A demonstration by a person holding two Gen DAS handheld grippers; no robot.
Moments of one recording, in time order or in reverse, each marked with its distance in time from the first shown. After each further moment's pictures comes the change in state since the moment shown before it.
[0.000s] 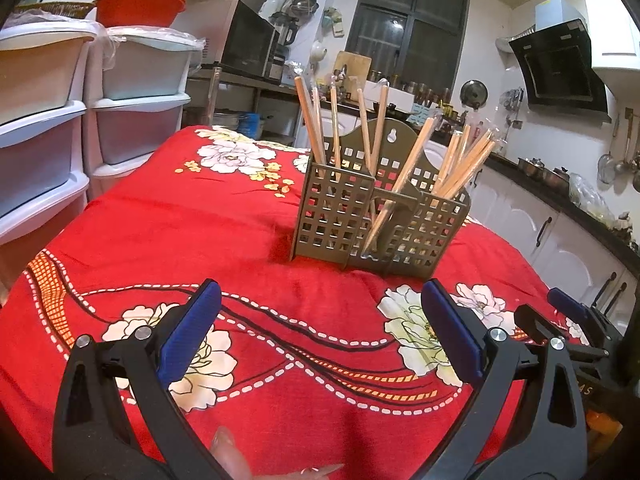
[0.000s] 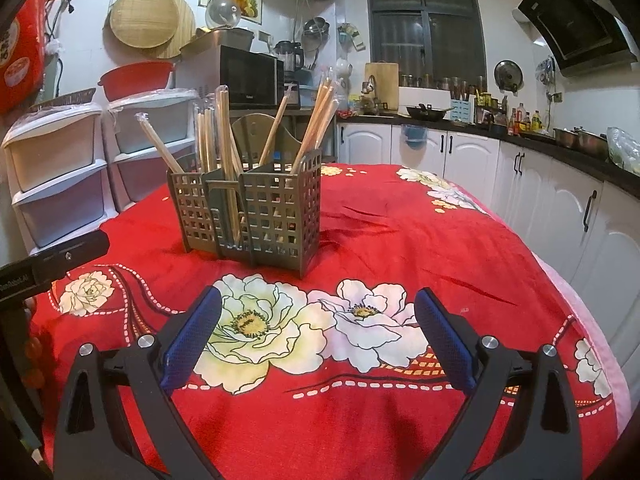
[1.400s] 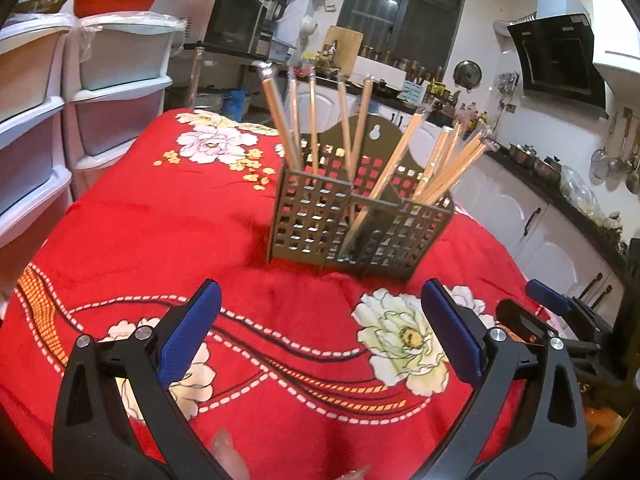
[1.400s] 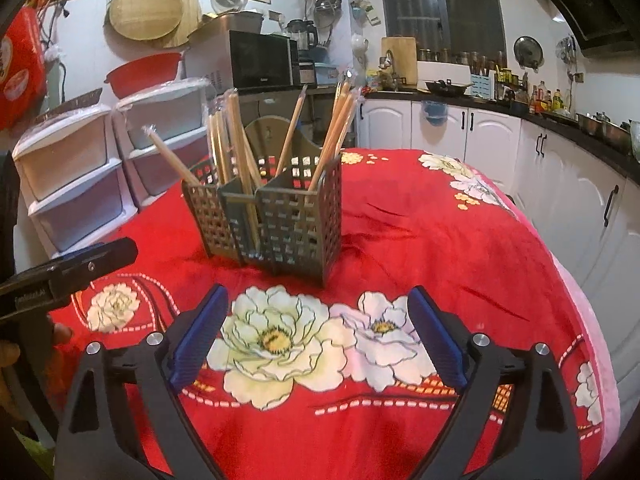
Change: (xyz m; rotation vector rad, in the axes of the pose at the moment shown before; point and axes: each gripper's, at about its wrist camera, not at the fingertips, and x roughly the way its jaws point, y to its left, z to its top) left arm 0.009 -0.008 0.026 -0.007 0.110 -0.045; right arm 0.004 0.002 0.035 0.005 0.110 0.079
